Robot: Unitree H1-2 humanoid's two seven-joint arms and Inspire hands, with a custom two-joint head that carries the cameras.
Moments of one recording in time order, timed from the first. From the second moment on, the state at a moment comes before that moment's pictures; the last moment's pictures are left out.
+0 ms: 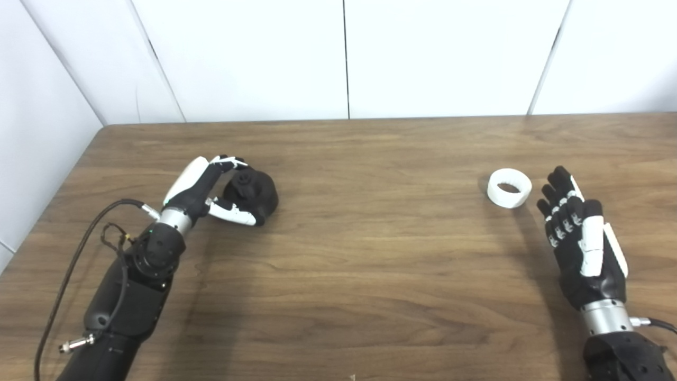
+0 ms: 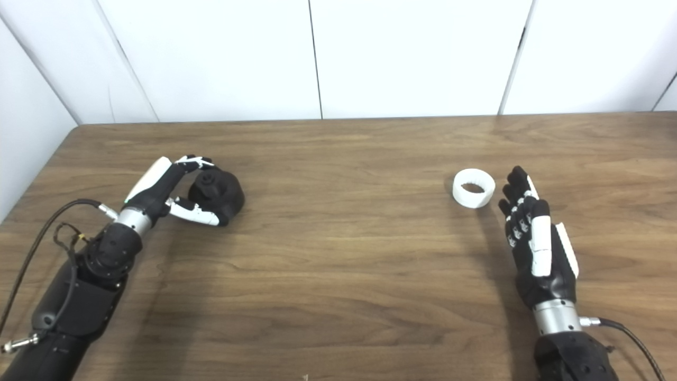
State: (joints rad) left arm -0.36 0.45 -0.12 0.26 0.39 0.08 -0.17; right arm 0.03 -0.17 -0.14 -0.12 0.25 -0.04 0.12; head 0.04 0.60
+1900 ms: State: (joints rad) left arm -0.08 0.27 -0.35 -0.11 0.50 -0.06 -0.15; right arm 0.05 -0.18 -0.11 -0.16 0.21 0.06 0.12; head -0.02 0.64
